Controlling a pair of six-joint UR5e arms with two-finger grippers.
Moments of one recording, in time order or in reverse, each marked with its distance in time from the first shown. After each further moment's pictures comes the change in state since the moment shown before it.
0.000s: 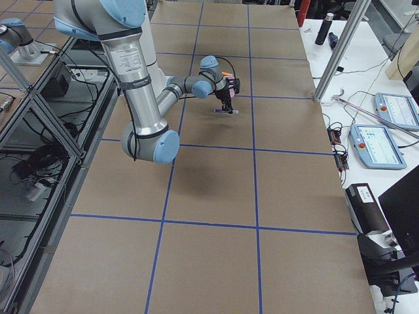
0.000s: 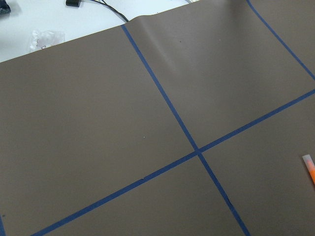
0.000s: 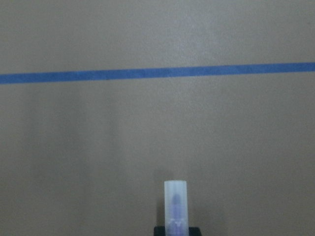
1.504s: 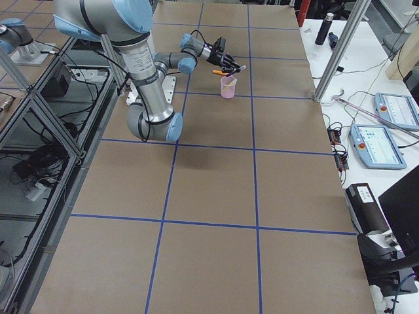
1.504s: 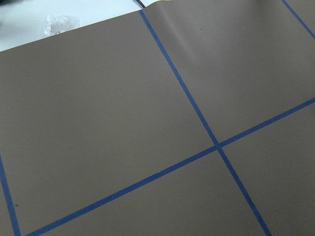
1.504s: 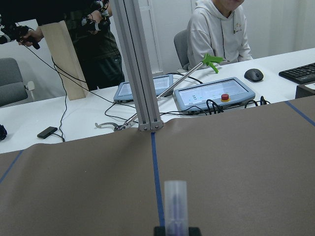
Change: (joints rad) left arm 0.018 -0.024 0.059 0.008 0.040 -0.002; right arm -0.242 0.261 -0.085 -0.038 -0.813 0.180
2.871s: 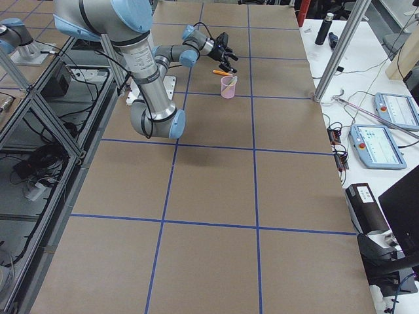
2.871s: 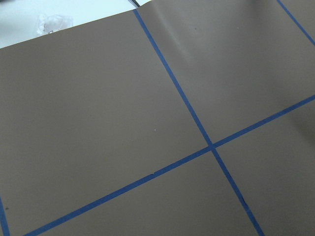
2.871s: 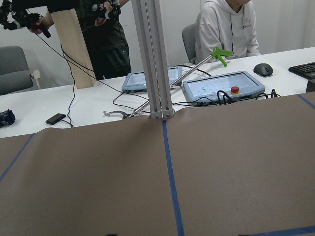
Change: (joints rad) left arm 0.065 -0.020 -0.005 0.000 -0.010 -0.041; right arm 0.066 0.028 0.089 -0.111 0.236 -0.056
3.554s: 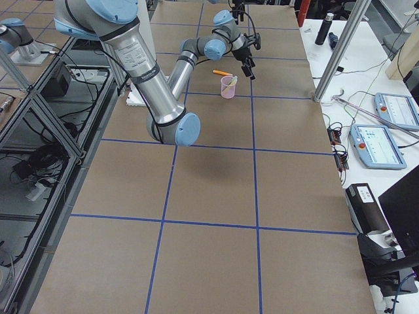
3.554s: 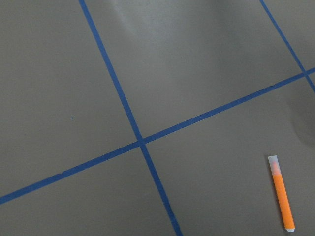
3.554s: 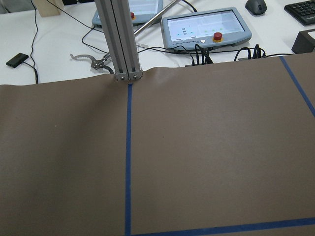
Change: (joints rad) left arm 0.302 -0.135 0.008 0.003 0.144 -0.319; right arm 0.427 -0.060 0.086 -0.086 0.737 -0.326
